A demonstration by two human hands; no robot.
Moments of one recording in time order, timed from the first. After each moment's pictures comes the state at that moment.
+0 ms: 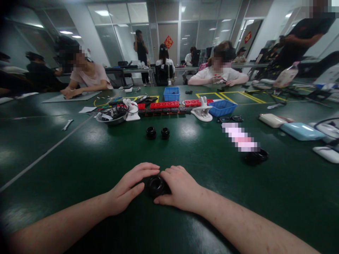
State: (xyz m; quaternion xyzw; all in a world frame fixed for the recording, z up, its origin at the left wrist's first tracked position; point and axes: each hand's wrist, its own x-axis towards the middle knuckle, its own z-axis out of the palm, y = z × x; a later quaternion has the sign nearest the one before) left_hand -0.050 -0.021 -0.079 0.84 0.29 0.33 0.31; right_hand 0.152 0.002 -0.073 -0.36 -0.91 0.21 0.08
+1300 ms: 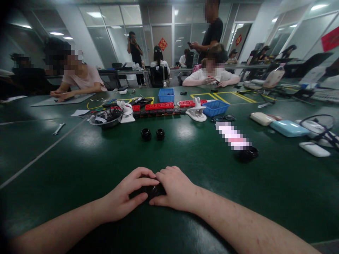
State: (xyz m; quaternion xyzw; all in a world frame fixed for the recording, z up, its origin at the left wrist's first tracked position) left_hand -0.041 -0.024 -0.075 0.86 0.29 0.29 0.31; right_hand 0.152 0.000 -0.068 -0.35 -0.91 0.22 0.08
